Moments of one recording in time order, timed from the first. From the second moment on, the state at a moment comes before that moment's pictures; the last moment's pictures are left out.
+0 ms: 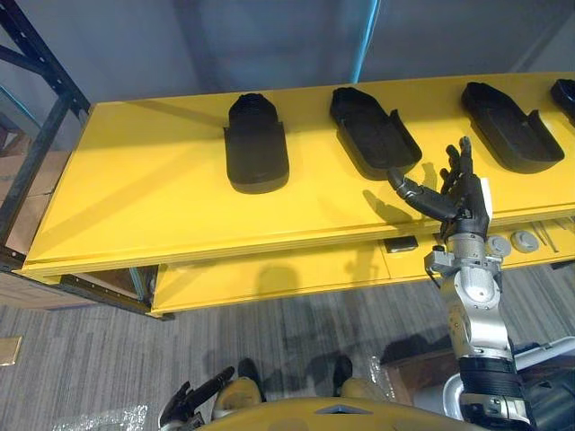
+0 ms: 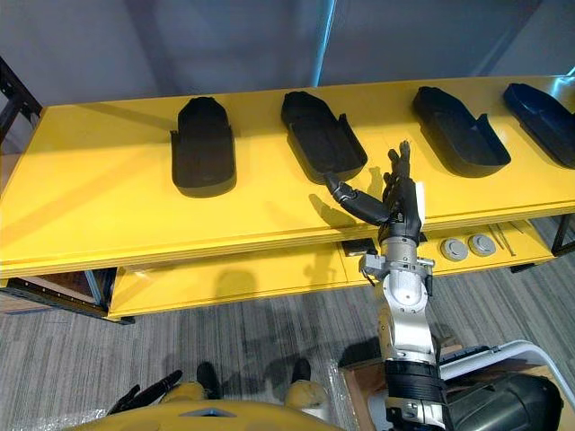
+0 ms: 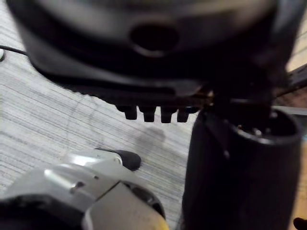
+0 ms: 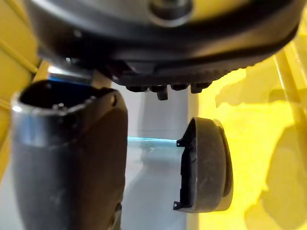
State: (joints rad) left arm 0.27 0.08 0.22 0.90 -0.35 0.00 0.04; right arm -0.07 -0.28 -0.17 0.00 0.16 -0.14 -0.12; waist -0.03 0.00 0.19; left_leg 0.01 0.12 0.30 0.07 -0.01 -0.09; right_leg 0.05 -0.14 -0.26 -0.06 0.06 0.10
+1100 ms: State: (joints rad) left arm 0.24 0.09 0.20 0.88 -0.35 0.03 -0.02; right arm -0.37 -0.47 -0.26 0.40 0.41 -0.07 0.04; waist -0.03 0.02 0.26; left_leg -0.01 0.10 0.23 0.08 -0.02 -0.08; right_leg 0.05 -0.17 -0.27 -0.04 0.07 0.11
